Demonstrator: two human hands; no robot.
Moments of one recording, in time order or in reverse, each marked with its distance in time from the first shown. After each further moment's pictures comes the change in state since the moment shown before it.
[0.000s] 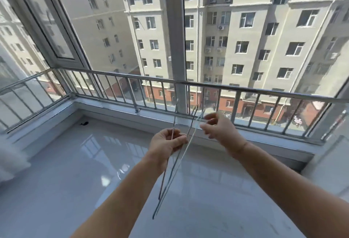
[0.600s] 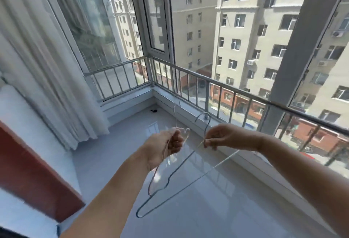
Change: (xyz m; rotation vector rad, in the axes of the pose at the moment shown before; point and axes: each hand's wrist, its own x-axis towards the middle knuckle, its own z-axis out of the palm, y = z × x) left_hand 0.107 0.115 -0.263 -0.120 0.292 -0.009; right_hand 0.220 -0.094 0.243 -0.555 -1.052 -0.474
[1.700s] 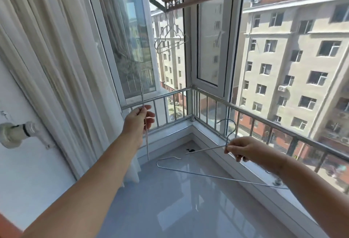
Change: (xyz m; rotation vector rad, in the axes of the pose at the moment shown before) left_hand 0.311 0.337 -0.405 0.043 0.566 0.520; right_hand 0.540 -0.037 -0.081 0.216 0.212 0.172
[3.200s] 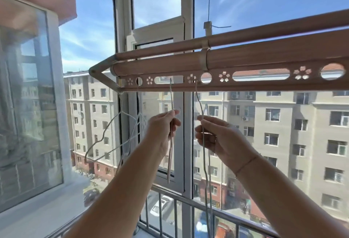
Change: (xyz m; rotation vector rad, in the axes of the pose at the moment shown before) left_hand 0.418 0.136 0.271 -0.196 -0.707 0.067; right_hand 0.373 -0.247 -0.172 0.817 0.731 -0.387
